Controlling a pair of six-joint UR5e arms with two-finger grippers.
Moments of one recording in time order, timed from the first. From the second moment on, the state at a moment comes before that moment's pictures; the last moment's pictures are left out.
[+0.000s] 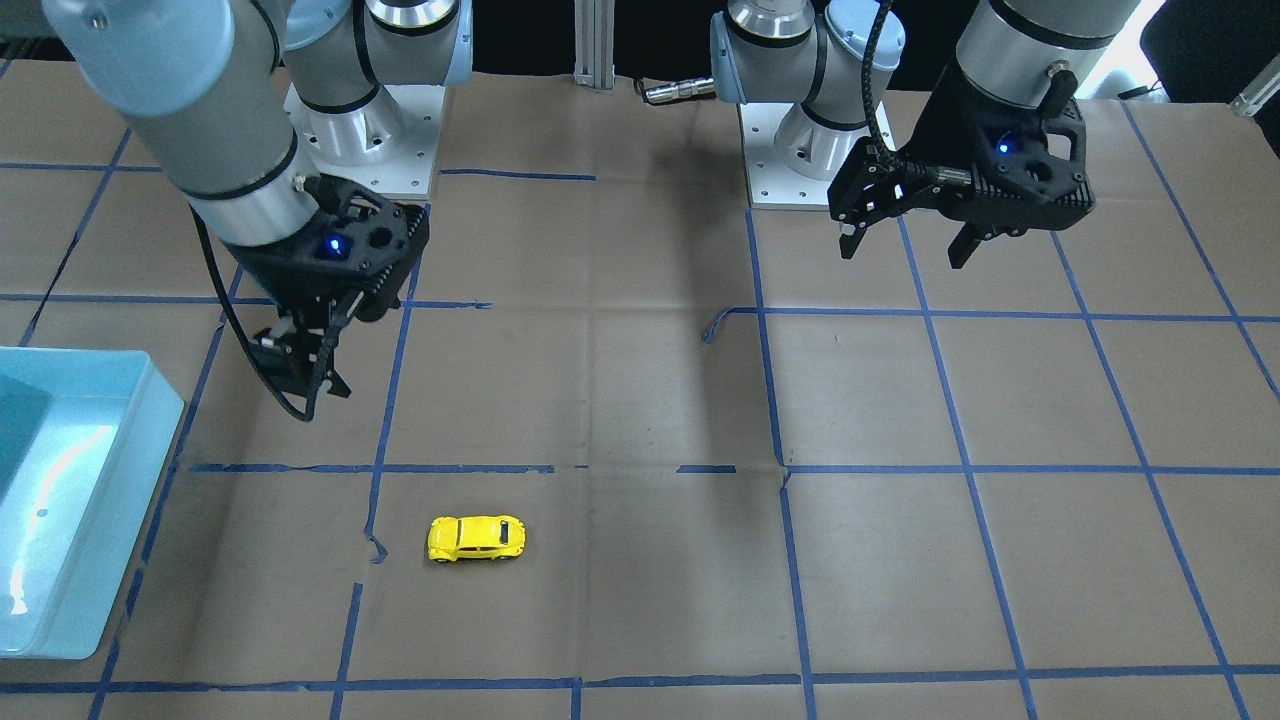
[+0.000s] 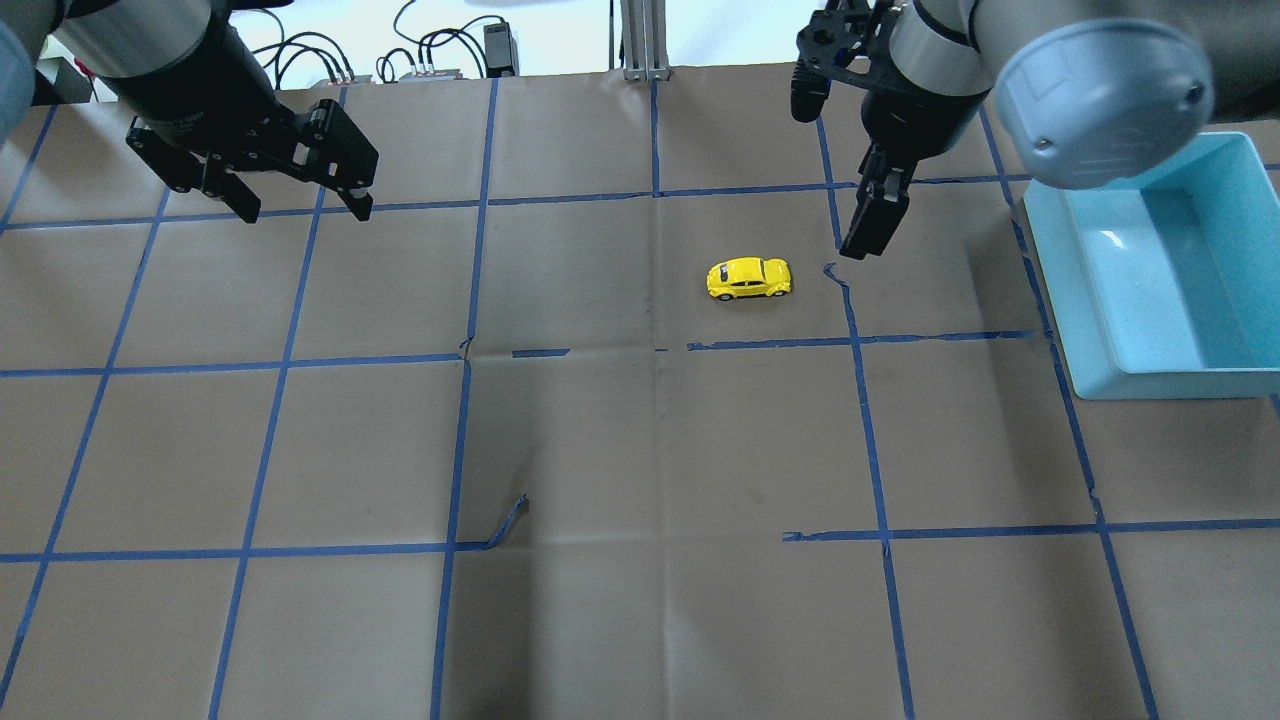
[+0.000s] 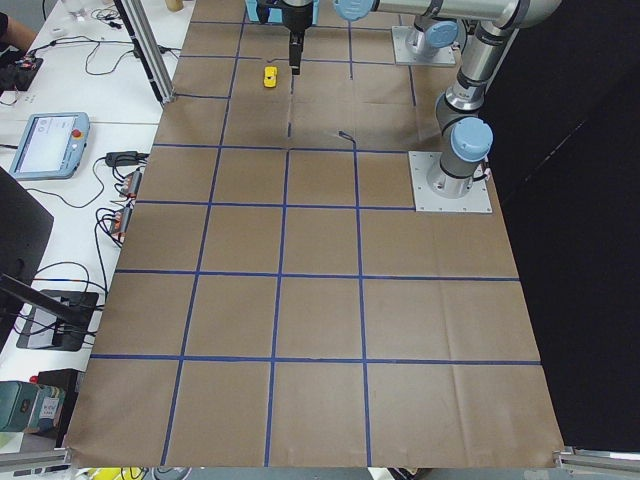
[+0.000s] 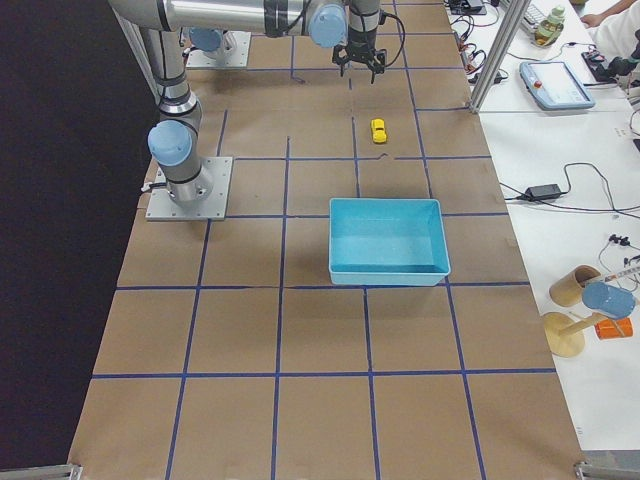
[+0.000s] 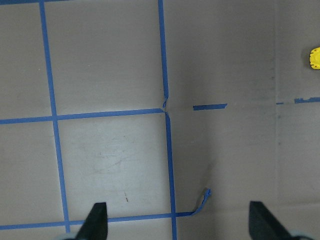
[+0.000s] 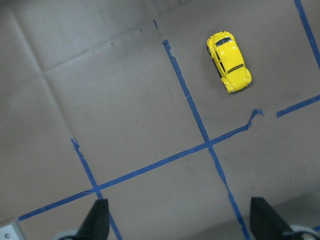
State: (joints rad) left arm -1.52 -1.58 -1.49 -1.62 1.54 0.11; right arm 1.63 -1.38 1.56 -1.78 -1.47 -1.21
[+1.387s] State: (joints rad) left arm -1.52 -1.57 -1.49 -1.62 1.54 0.11; right arm 1.75 -0.95 1.51 -2.16 -1.47 -1.37
